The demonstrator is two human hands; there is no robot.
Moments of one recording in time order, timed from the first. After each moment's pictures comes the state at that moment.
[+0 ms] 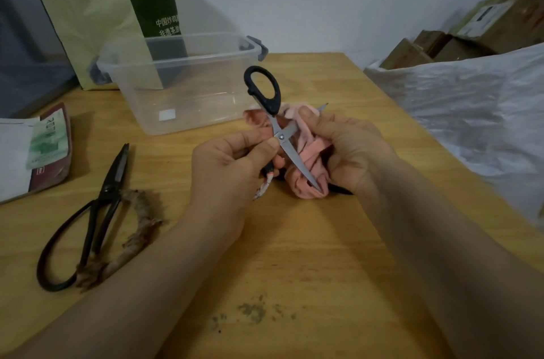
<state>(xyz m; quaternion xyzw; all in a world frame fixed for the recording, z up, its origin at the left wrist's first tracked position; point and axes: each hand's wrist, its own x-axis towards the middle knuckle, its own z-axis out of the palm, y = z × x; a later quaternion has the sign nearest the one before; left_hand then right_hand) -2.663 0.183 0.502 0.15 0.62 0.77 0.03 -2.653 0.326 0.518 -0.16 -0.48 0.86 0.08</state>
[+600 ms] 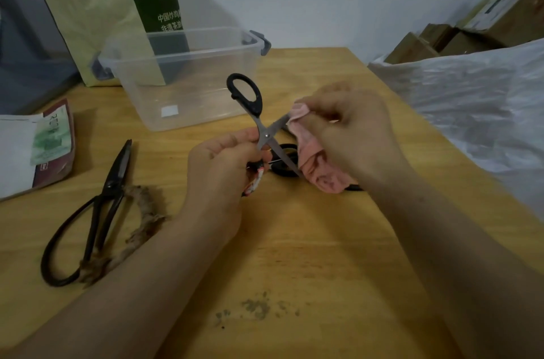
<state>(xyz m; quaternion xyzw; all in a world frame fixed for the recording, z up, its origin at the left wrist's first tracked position) -2.665 0.179 0.506 0.03 0.61 0.79 0.06 -2.642 0.320 0.525 -0.04 -0.87 0.40 0.29</state>
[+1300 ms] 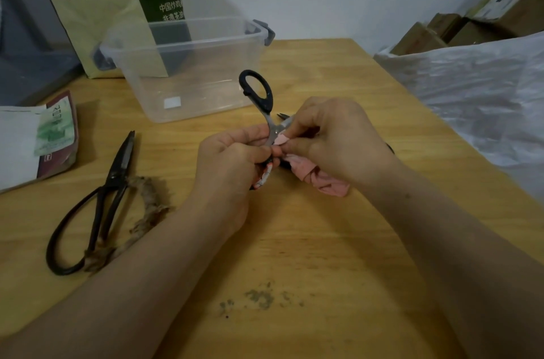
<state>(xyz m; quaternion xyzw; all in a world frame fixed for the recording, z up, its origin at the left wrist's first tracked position) -2.667 0.182 0.502 0.04 0.61 0.79 0.11 -2.643 0.311 0.521 -0.01 -0.93 0.33 0.13</state>
